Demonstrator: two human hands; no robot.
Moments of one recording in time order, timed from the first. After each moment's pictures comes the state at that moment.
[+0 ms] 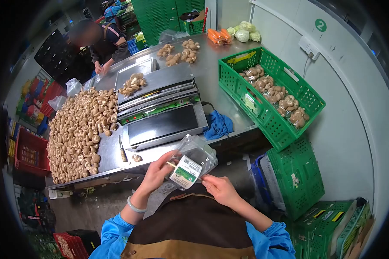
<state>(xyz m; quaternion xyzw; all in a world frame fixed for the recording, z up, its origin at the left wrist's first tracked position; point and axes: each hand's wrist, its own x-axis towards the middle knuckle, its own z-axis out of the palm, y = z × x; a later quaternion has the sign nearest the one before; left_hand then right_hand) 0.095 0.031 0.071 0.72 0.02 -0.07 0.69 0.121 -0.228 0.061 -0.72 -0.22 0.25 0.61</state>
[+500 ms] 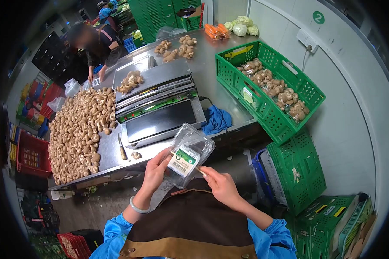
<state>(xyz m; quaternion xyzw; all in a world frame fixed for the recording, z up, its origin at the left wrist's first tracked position) 0.092 0.008 0.081 0.75 0.16 -0.01 0.64 0.114 -0.227 0.076 -0.77 -0.19 0.17 0.58</state>
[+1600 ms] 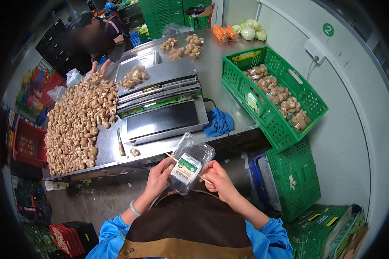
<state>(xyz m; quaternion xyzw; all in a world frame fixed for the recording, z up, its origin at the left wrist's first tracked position) 0.072 0.007 0.067 0.79 0.15 0.00 0.60 0.140 -0.214 0.072 -0.48 0.04 0.42 0.77</state>
